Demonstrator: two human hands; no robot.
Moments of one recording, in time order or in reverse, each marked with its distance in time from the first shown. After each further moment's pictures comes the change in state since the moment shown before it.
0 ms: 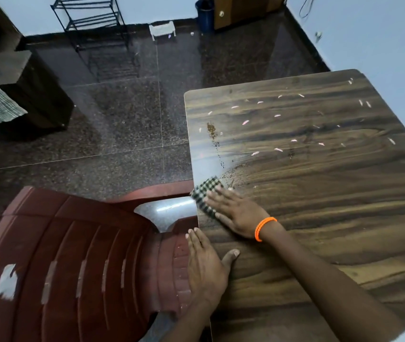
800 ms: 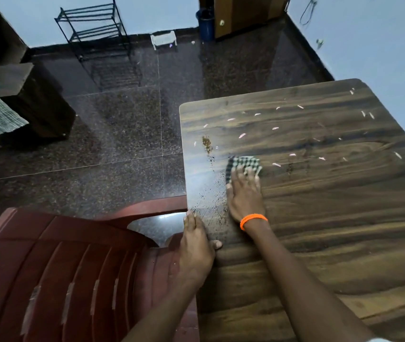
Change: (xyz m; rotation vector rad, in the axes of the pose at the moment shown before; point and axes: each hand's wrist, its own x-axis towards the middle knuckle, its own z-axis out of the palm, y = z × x) left_hand 0.084 0.036 -0.031 0.007 0.003 0.102; right_hand 0.051 0.041 -0.018 0.114 0.233 0.675
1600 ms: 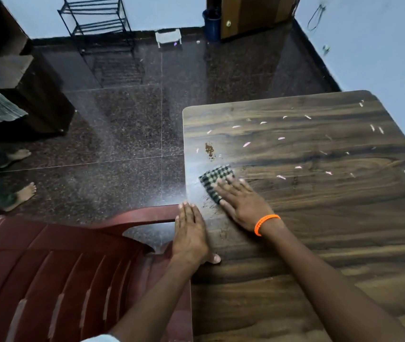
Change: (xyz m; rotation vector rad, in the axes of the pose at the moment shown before) left_hand 0.050 0.008 -0.028 0.320 -0.255 0.032; right_hand 0.035 0.024 -0.014 -0.107 -0.191 -0.515
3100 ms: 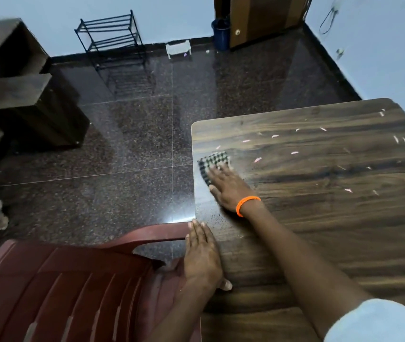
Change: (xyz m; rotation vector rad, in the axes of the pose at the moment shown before) left_hand 0.001 0.015 -0.014 0.116 -0.046 -0.068; right_hand 0.113 -0.010 -0.021 0.069 0.003 0.059
